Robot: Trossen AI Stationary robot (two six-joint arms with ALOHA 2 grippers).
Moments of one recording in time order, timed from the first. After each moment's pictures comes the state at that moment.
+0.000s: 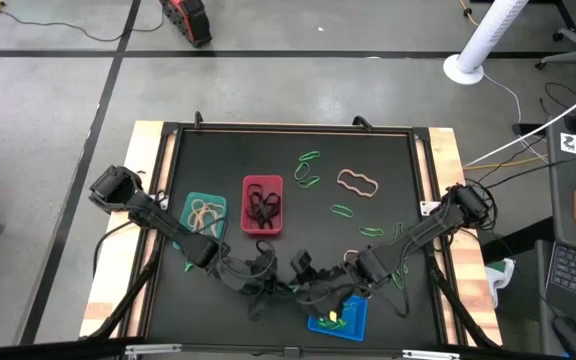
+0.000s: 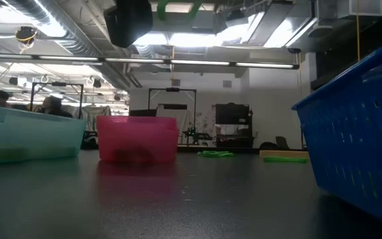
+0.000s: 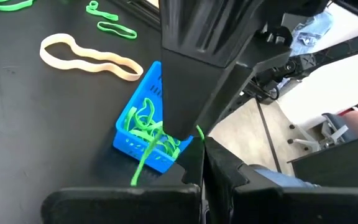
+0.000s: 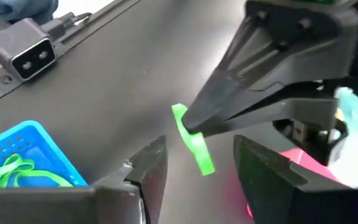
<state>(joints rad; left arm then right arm) -0.53 1.71 1.00 0.33 -0.27 -0.78 0.56 1.87 1.61 -0.58 0.28 -0.38</state>
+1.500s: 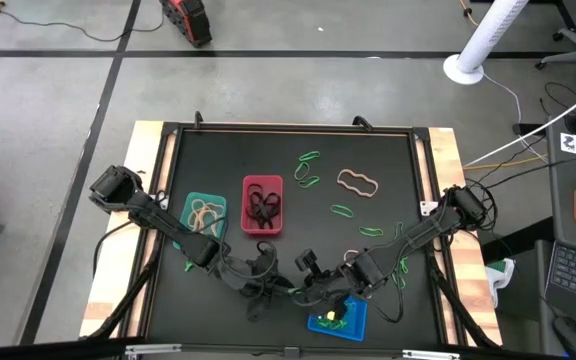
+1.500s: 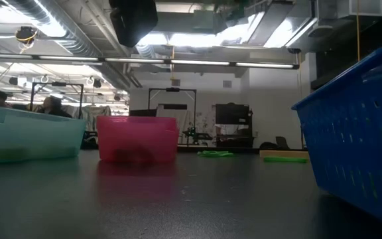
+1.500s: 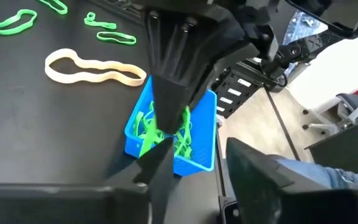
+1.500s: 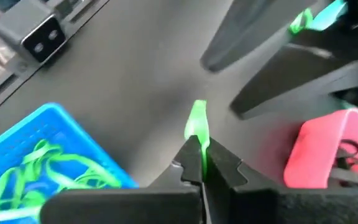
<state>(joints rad) -0.52 1.71 1.00 0.32 -0.27 -0.65 0.56 1.90 1.61 -0.68 0.24 -0.21</state>
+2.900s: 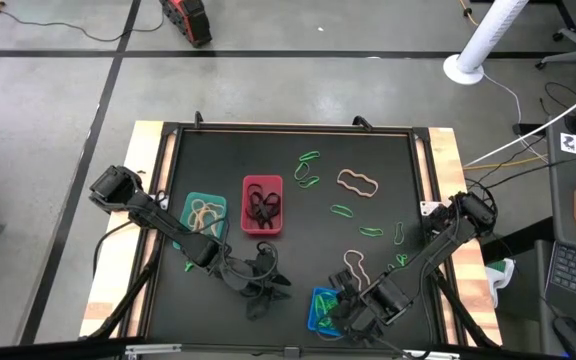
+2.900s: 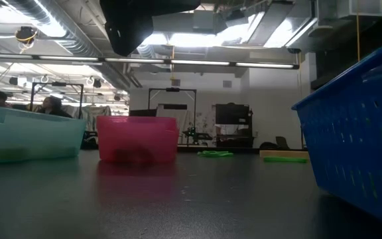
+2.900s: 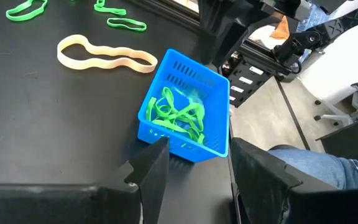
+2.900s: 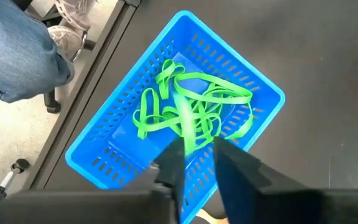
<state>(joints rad) -0.52 1.71 0.99 0.26 -0.27 -0.65 0.73 1.88 1.61 -0.97 0.11 0.21</state>
